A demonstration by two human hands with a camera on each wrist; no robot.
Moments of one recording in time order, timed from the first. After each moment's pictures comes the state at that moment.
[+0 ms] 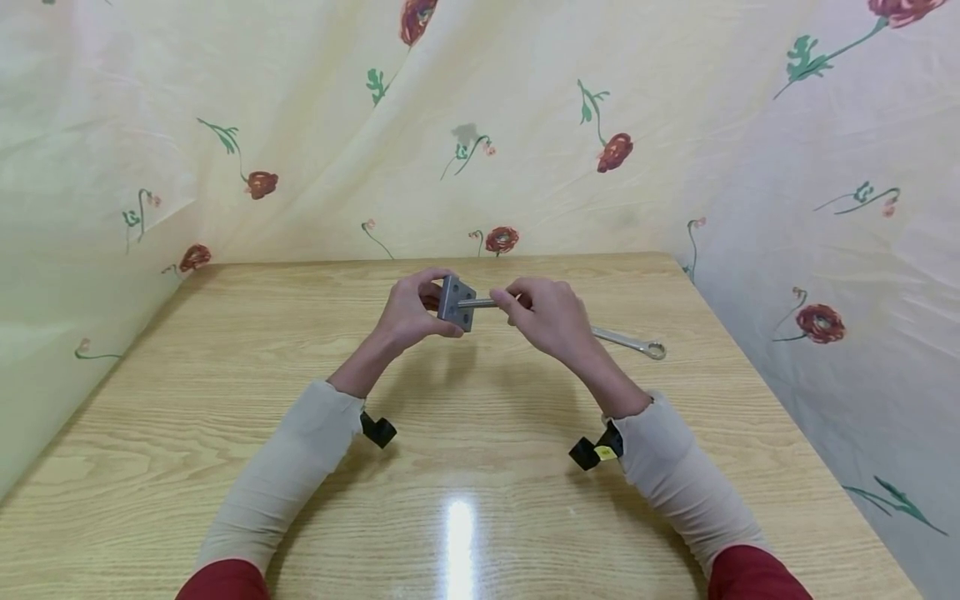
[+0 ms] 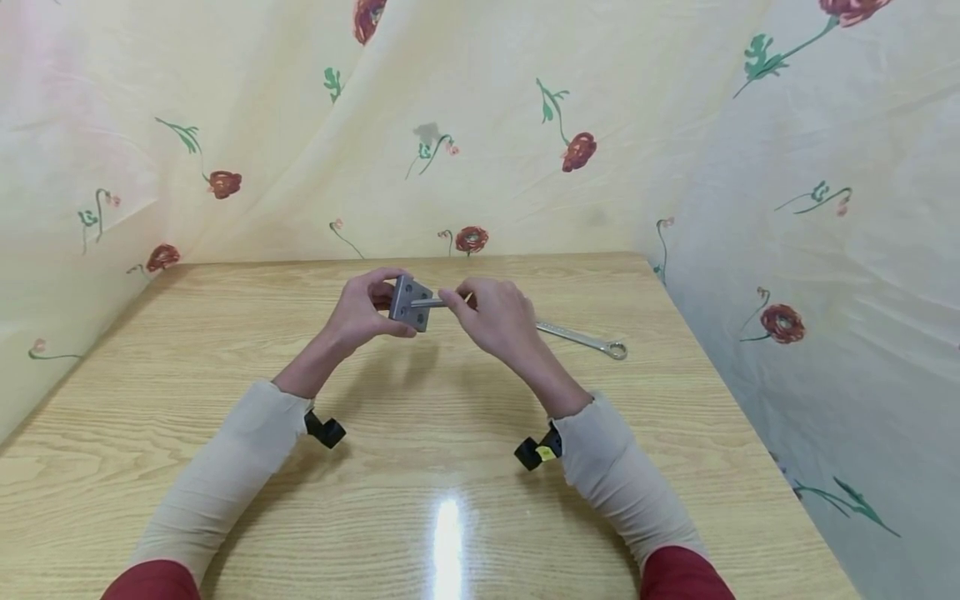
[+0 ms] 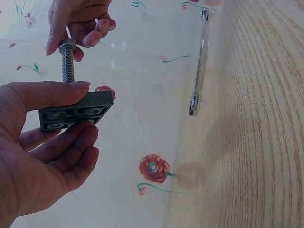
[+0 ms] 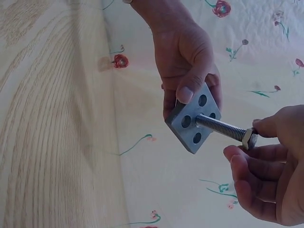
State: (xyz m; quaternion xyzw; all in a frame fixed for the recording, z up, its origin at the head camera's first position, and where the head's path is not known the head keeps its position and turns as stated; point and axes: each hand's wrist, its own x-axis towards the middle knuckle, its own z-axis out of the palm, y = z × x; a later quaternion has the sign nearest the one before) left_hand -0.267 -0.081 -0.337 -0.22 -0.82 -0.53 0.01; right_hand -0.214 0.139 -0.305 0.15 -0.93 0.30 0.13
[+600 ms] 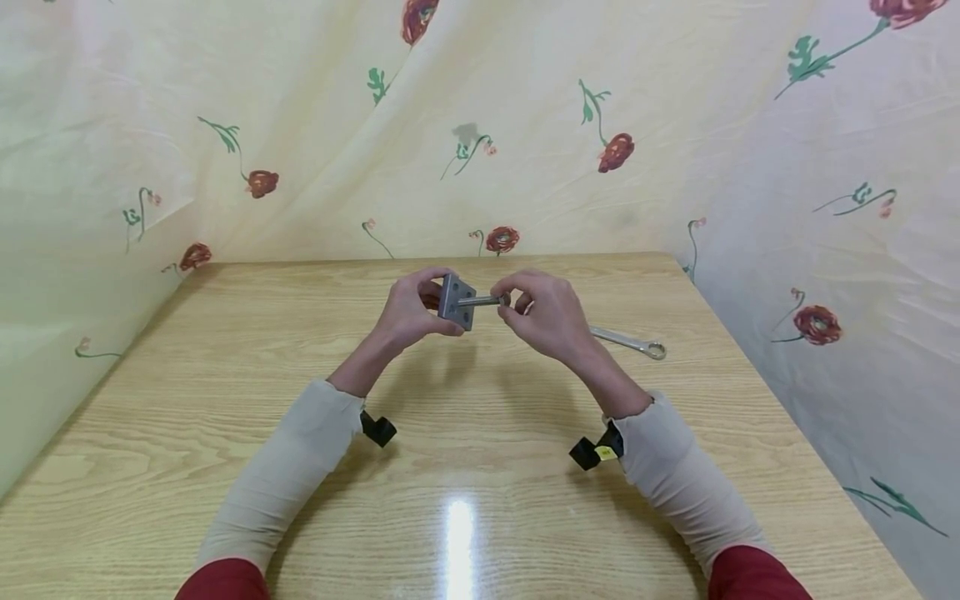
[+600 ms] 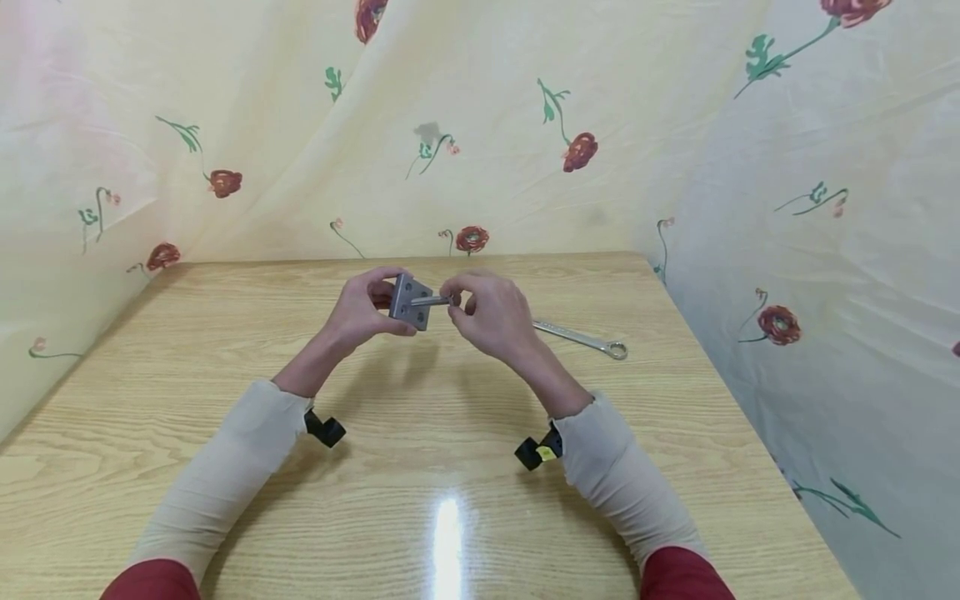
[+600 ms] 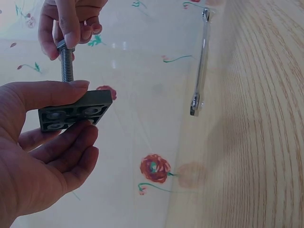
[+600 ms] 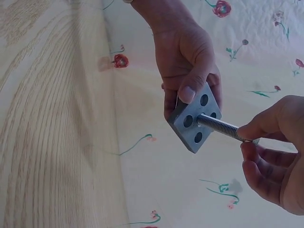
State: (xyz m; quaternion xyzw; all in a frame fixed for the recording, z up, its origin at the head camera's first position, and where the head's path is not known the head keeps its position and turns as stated) left_hand -0.267 -0.083 -0.337 -0.22 -0.81 -0.55 0.00; right_hand -0.213 0.138 -0.308 0.24 -0.89 0.32 0.21
